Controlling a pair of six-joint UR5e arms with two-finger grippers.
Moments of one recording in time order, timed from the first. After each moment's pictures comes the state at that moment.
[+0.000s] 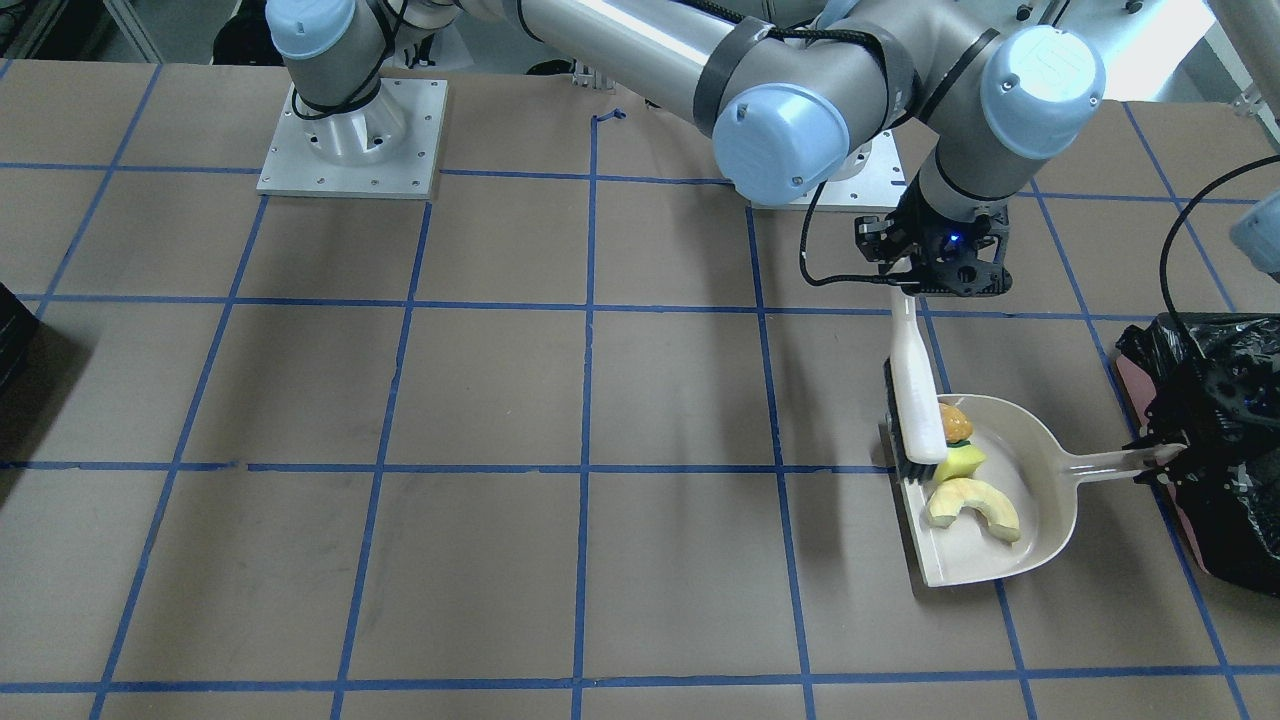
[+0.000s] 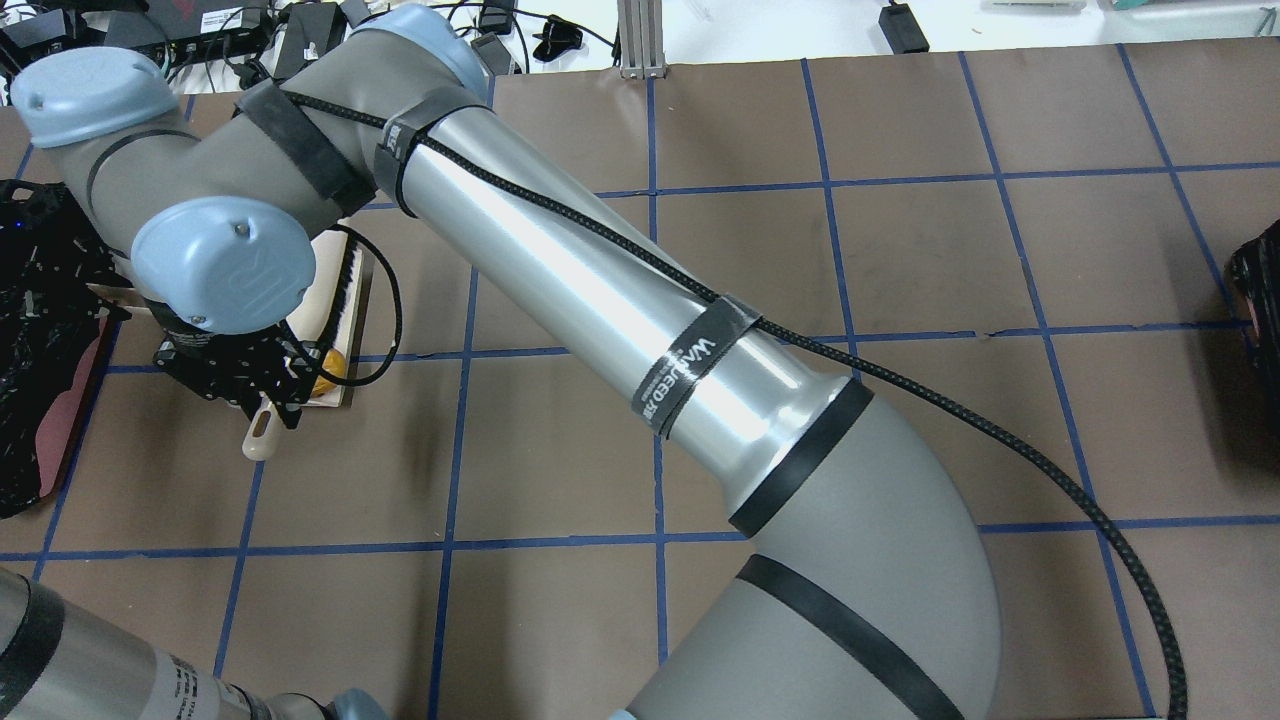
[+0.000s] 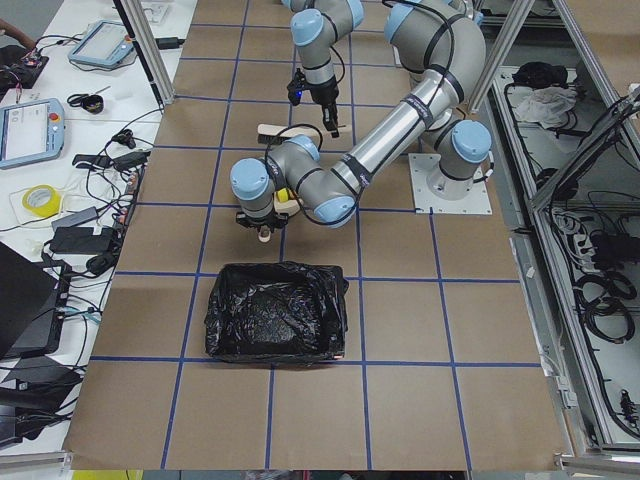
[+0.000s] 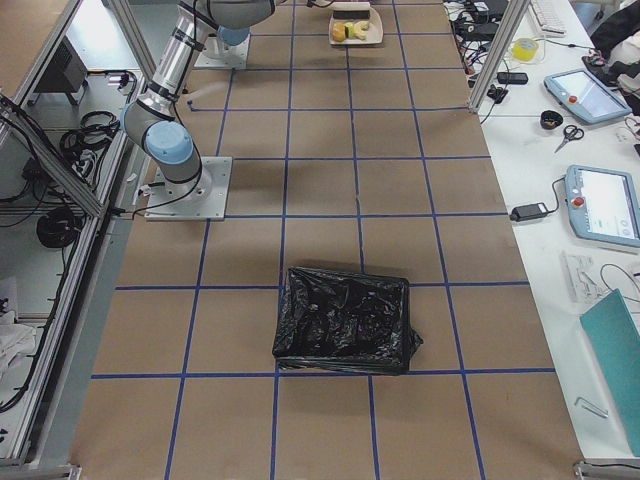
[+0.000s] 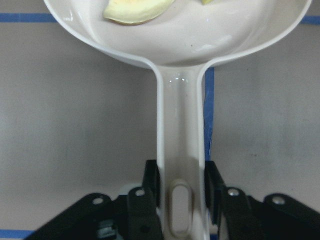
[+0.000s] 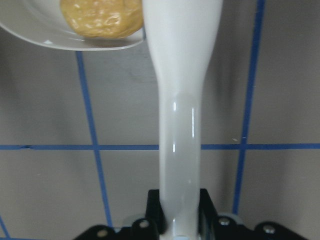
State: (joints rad) left arm -0.90 -2.03 -1.54 -1.27 1.40 2.22; right arm 2.37 -0.72 0.61 -1.33 -1.34 0.82
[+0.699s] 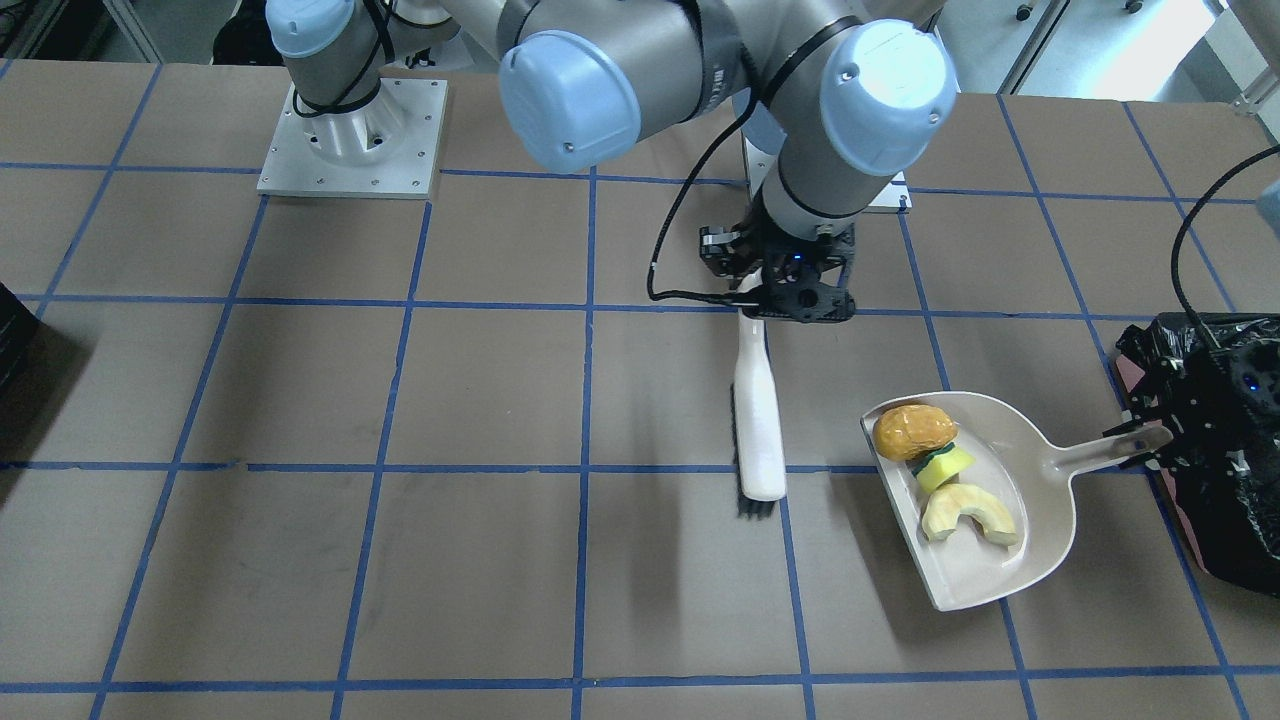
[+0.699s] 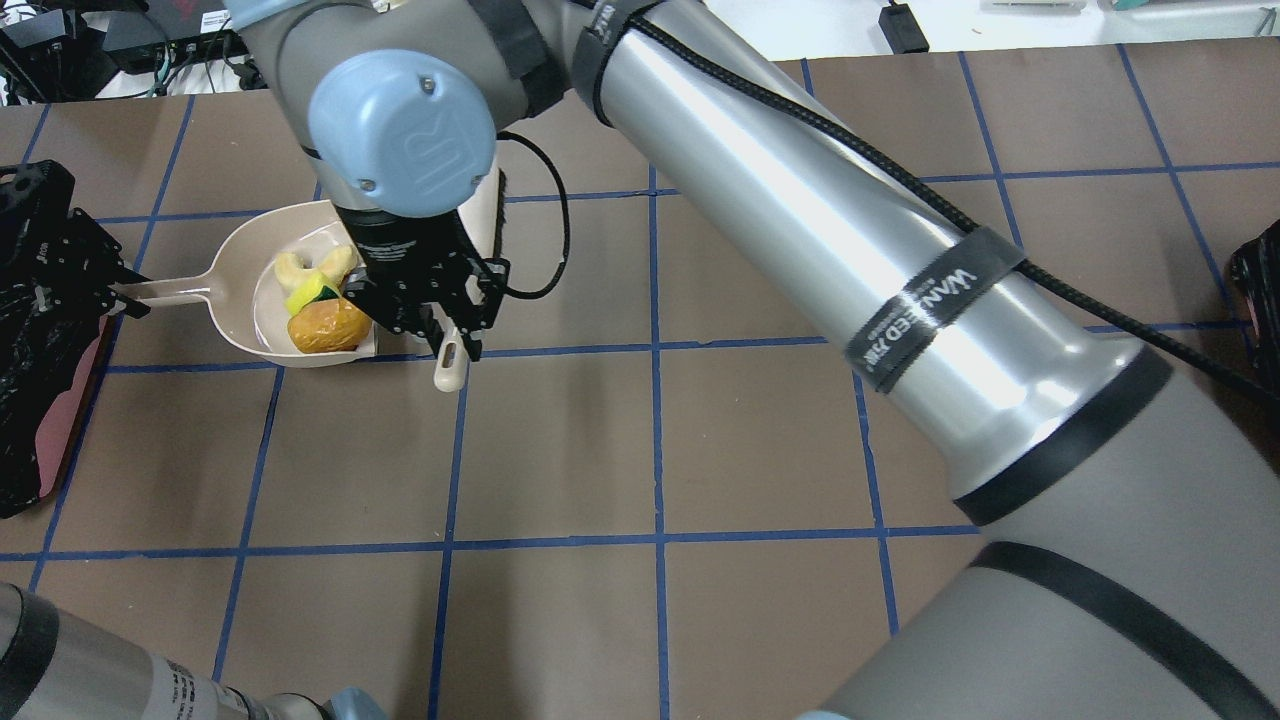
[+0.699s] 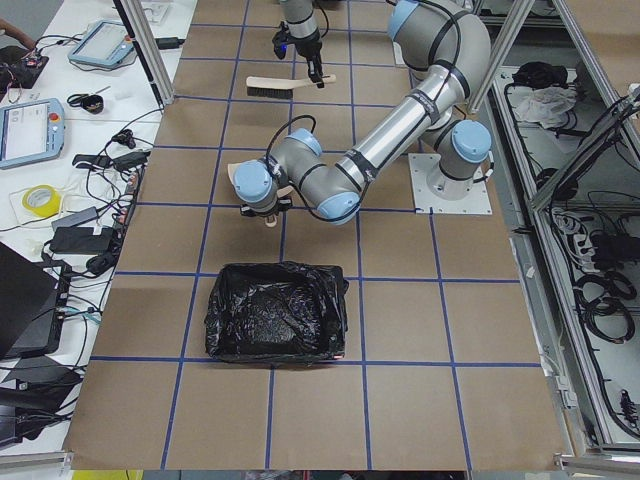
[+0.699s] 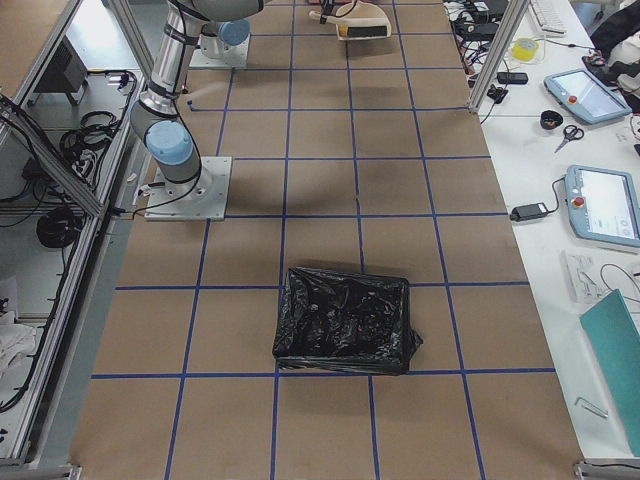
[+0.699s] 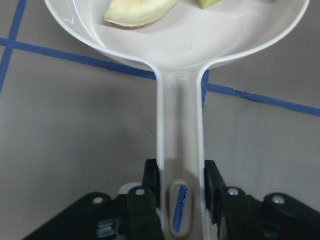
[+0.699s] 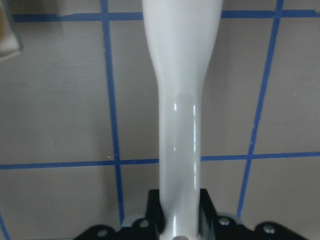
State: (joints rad) left arm -0.88 -1.99 -1.51 -1.42 1.28 2.04; right arm 2.20 -0.98 0.98 -1.30 -1.47 0.62
